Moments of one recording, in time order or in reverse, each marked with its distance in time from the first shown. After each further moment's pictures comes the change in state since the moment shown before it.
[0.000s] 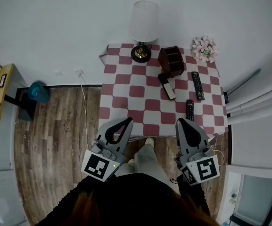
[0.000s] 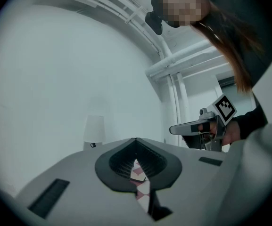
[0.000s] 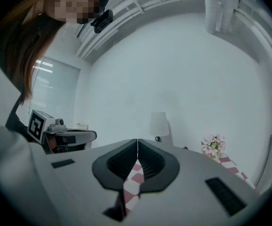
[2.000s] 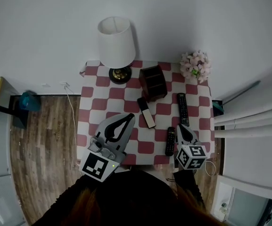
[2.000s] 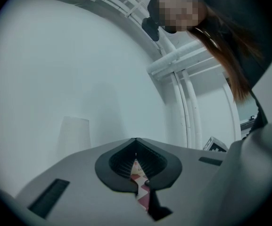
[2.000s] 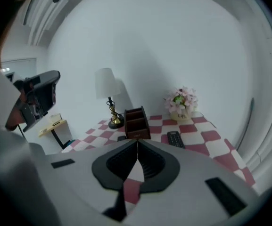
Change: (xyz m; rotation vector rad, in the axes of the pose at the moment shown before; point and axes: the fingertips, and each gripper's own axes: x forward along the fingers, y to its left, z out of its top) left arm 0.200 0.022 0.028 0.017 -0.042 -0.029; right arm 0.069 -0.235 -0.157 0.271 0.396 -0.221
